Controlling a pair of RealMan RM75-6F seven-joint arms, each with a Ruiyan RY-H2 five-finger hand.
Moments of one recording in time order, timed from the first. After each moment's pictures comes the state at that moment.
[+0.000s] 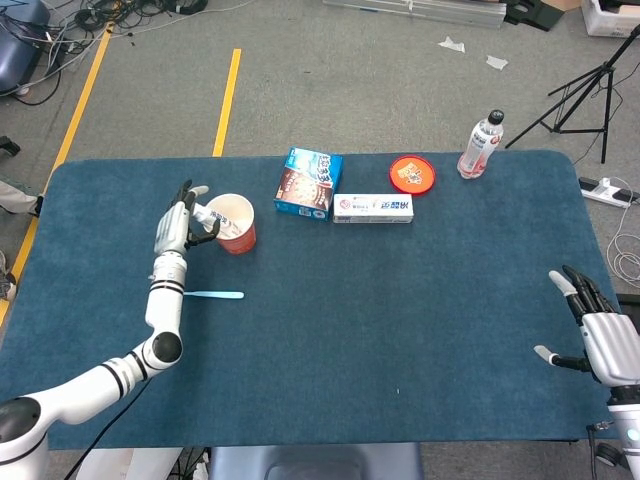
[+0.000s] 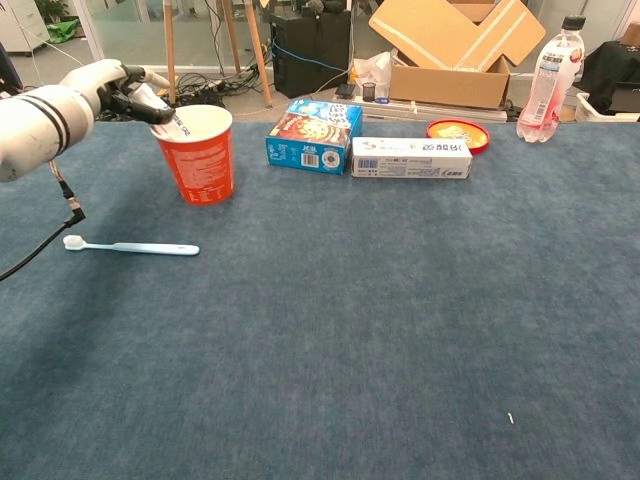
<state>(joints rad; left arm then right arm) -0.88 -1.72 -0.54 -1.03 0.65 0.87 0.03 0.11 -1.04 0.06 -1.60 -1.49 1.42 0.17</state>
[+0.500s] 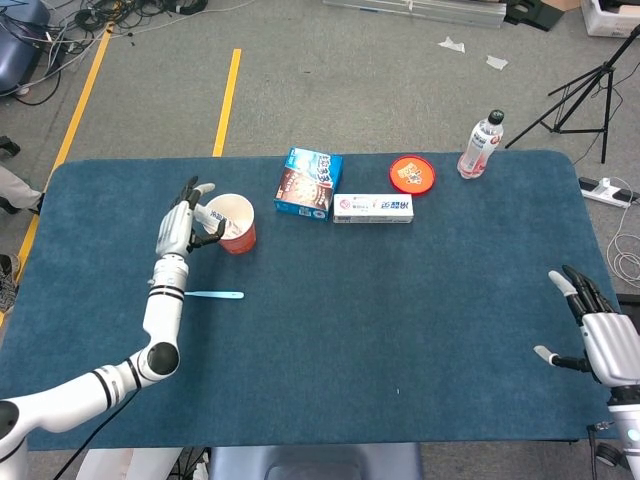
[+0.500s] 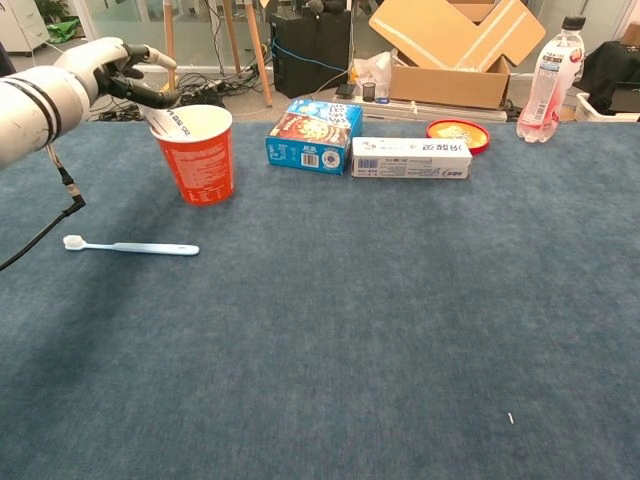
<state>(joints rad) -0.84 -1.64 -0.53 -1.25 0.68 0.96 0.07 0.11 -1.03 0.06 -1.60 -1.49 1.42 0.17</state>
